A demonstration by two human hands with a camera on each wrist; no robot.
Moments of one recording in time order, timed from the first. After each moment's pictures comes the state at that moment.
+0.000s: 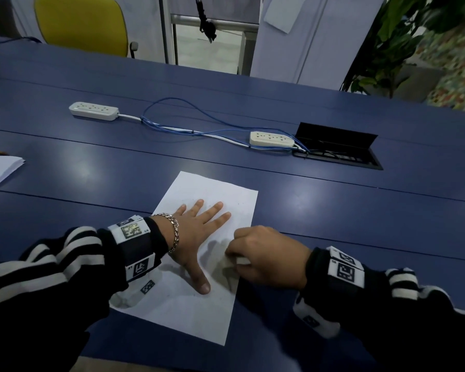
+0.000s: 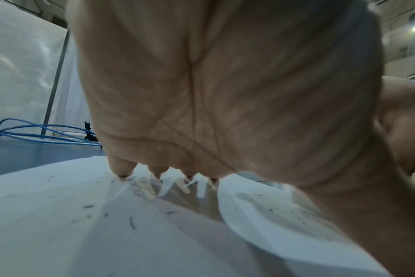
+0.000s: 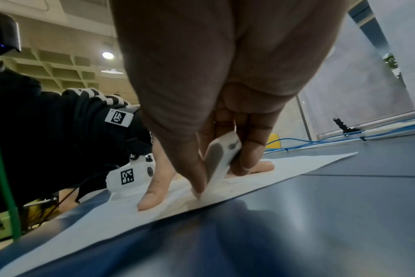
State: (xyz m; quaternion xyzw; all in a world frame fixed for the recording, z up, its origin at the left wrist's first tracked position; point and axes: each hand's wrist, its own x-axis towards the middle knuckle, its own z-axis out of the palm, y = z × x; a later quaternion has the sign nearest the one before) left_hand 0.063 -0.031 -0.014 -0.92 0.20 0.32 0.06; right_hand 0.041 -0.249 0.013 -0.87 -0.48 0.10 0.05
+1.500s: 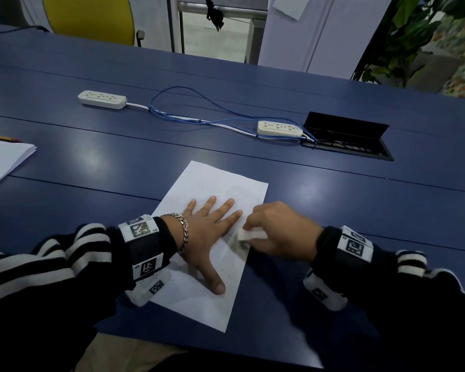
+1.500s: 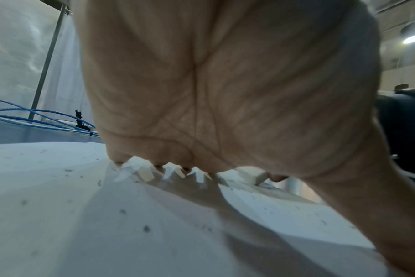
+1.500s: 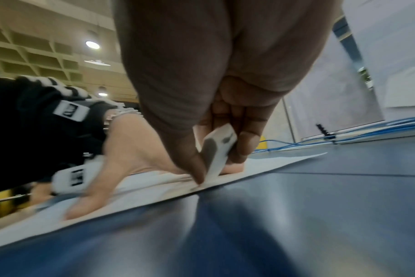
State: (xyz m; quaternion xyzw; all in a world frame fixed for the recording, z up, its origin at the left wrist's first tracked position) left_hand 0.040 -0.041 -0.020 -0.92 0.22 0.32 0.05; right_hand 0.062 -0.262 0.006 -0.89 -0.43 0.08 0.08
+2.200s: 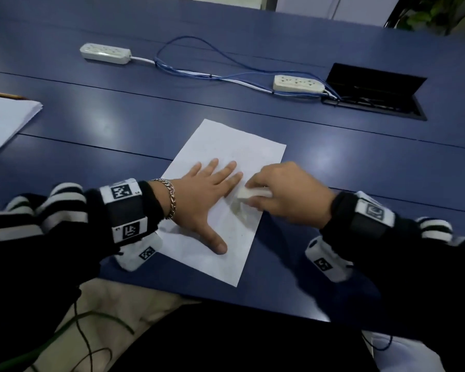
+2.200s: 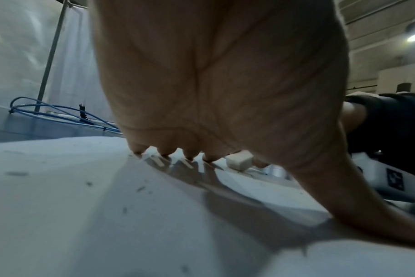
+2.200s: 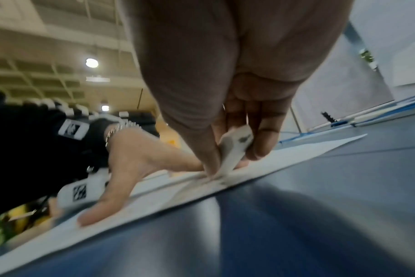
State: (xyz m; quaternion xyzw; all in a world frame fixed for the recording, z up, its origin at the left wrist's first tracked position) left_hand 0.024 -0.014 -0.029 -0.94 0.23 0.26 -0.02; right_hand 0.055 -0.246 0.000 -0.92 -0.38 0.08 0.08
